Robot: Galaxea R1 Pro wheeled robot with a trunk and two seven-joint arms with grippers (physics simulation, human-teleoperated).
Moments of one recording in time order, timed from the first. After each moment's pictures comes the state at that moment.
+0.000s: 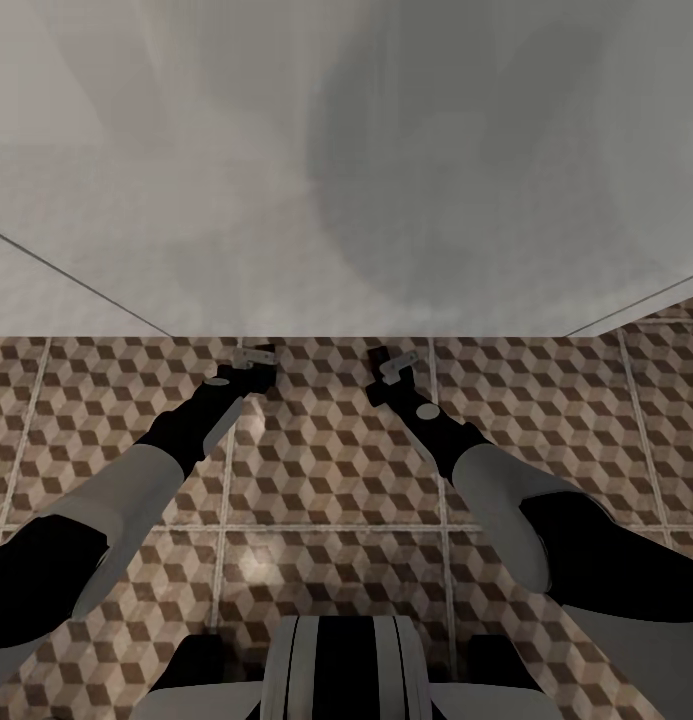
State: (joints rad) left arm -1.20 0.05 -0.43 -0.55 0.29 0.29 0.16; right arm -1.27 0.17 0.09 -0.14 0.29 -0.28 0.08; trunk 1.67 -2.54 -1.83
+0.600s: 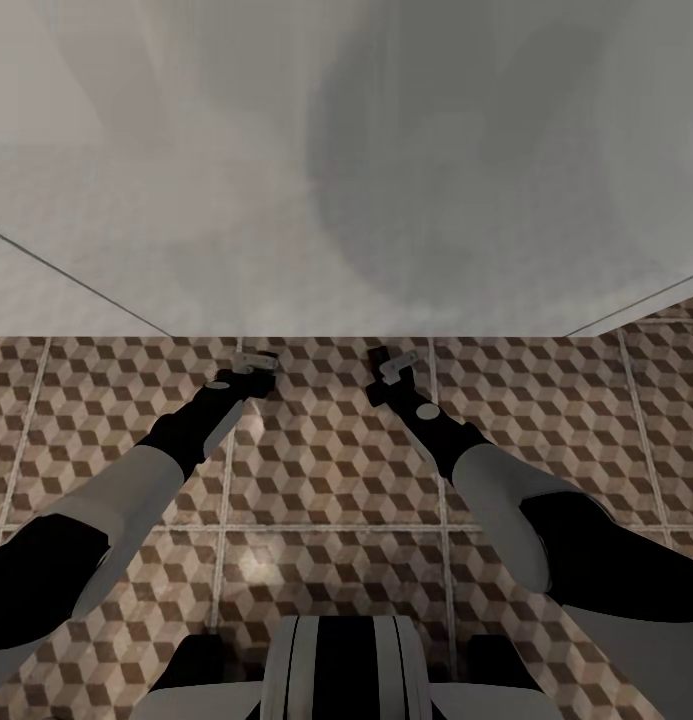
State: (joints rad) left arm -1.20 0.05 -0.44 -0.52 0.30 0.29 0.16; right arm -1.27 0.17 0.09 -0.14 0.29 -0.28 0.08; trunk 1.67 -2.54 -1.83
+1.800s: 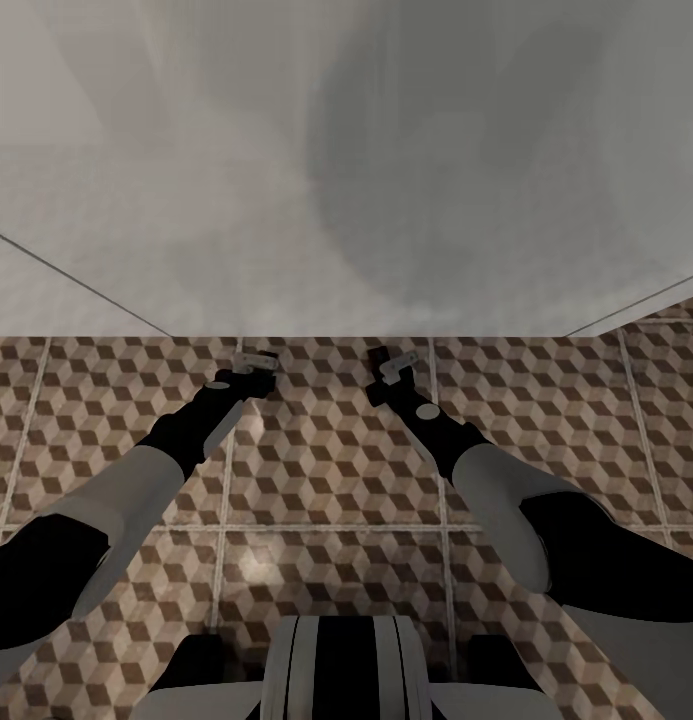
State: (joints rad) left arm -1.20 0.05 -0.44 -0.52 0.30 0.29 0.16; right arm -1.27 0.17 0.09 -0.14 0.29 -0.28 0.08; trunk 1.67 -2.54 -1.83
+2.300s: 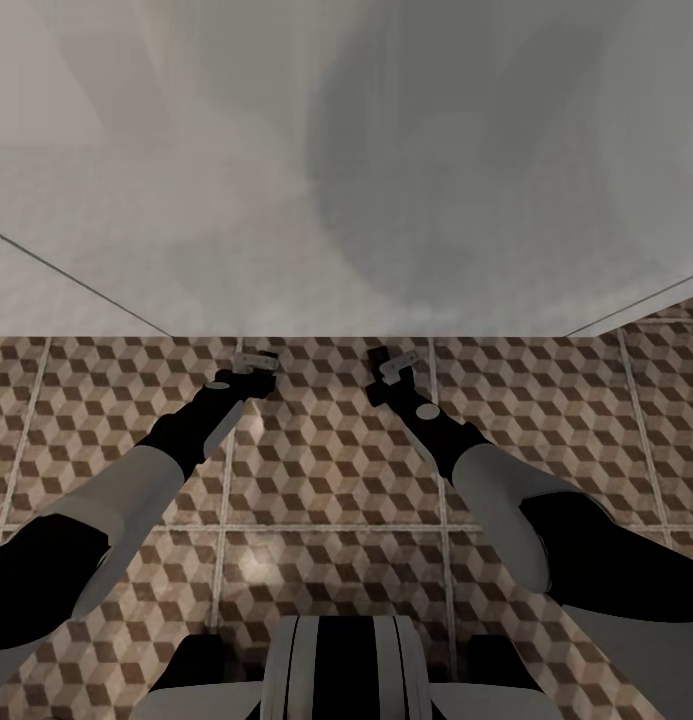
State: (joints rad) left arm -1.20 0.05 -0.44 -0.52 0.30 0.29 0.16; right arm -1.27 0.17 0.09 -0.14 0.29 -0.28 0.08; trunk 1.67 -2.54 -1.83
